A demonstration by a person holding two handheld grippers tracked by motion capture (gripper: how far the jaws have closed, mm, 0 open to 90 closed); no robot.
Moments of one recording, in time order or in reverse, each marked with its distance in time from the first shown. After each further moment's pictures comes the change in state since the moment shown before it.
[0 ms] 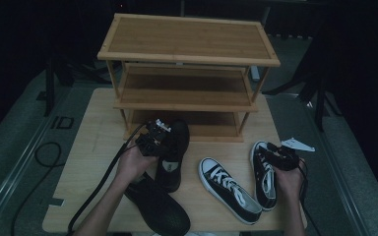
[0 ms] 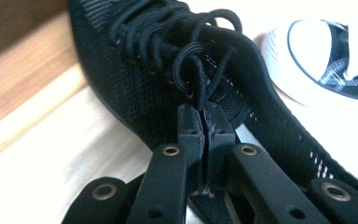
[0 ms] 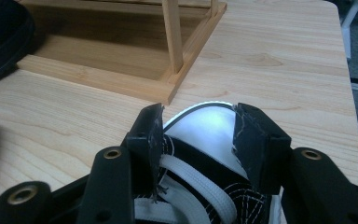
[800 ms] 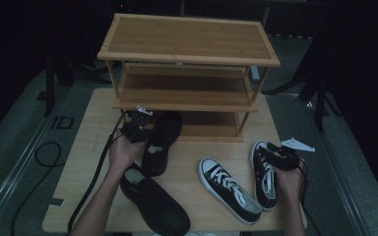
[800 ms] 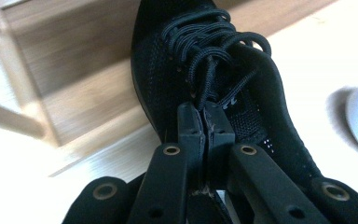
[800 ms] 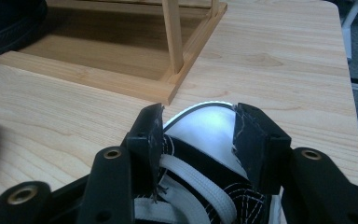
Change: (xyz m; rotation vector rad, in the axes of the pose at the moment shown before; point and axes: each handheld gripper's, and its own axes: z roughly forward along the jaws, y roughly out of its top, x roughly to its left) left arm 0.051 -0.004 -0.009 -0.114 0.145 -0.177; right arm 0.000 0.000 0.000 -0.001 0.002 0.000
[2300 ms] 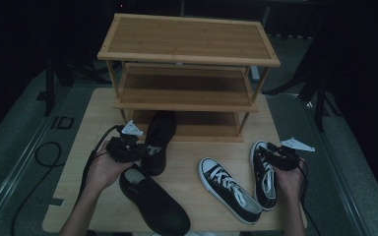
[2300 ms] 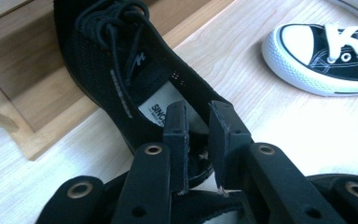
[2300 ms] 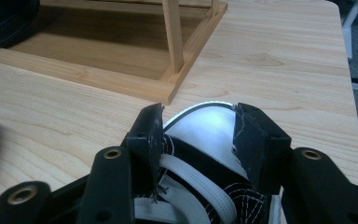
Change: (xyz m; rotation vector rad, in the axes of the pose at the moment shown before) left arm -0.018 -0.048 -0.058 -0.045 -0.162 0.241; right arm 0.000 0.000 0.000 0.002 0.001 0.000
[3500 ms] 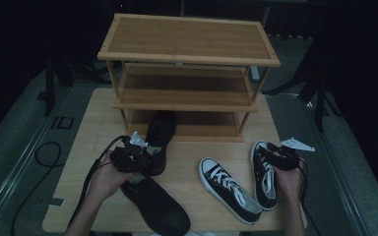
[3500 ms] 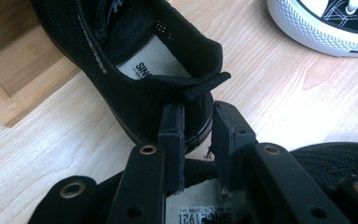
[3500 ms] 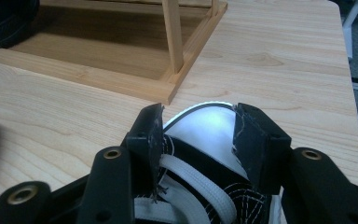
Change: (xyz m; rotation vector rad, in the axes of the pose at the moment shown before) left arm -0.016 -0.013 0.017 0.115 0.023 0.003; right arm 0.000 0.000 0.000 0.001 0.001 0.000
